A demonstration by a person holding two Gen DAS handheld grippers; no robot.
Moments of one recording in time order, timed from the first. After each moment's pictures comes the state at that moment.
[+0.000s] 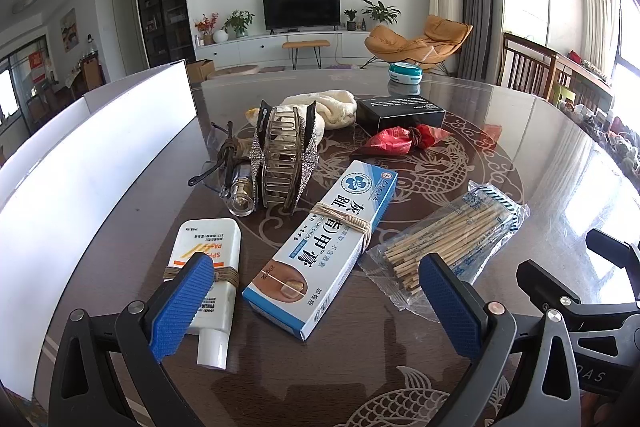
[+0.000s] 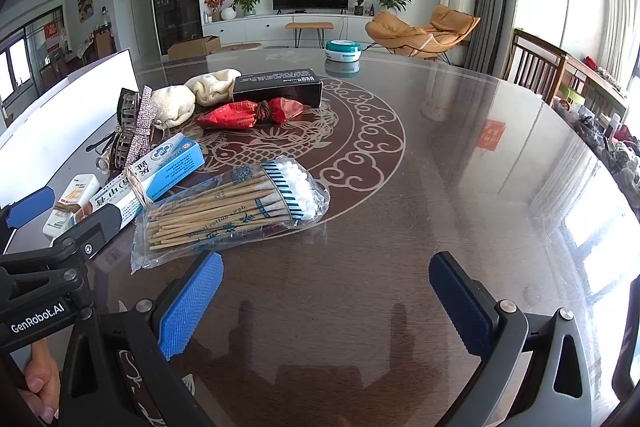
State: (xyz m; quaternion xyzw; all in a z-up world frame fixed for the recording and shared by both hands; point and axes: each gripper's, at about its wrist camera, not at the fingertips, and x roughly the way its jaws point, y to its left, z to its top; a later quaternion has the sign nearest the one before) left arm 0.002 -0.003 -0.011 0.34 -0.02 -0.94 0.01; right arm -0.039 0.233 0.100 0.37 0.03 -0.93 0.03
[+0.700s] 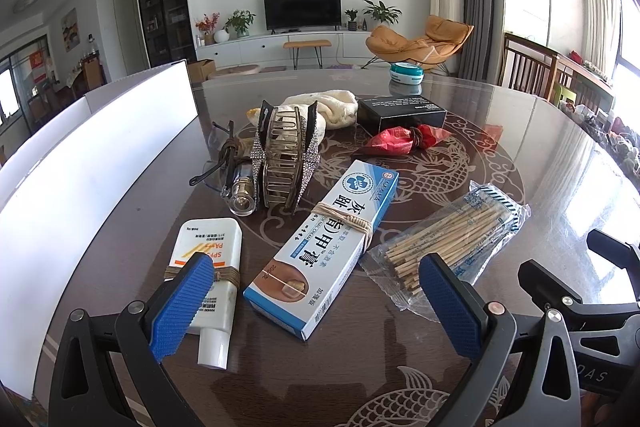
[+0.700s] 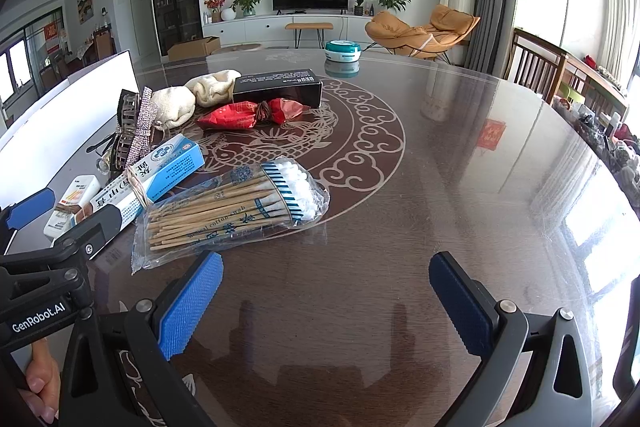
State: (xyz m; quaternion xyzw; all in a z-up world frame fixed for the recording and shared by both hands) left arm 0.000 -0.004 -0.011 0.34 -0.02 -0.94 0.01; right arm -0.039 0.233 0.100 0.37 0.03 -0.93 0.03
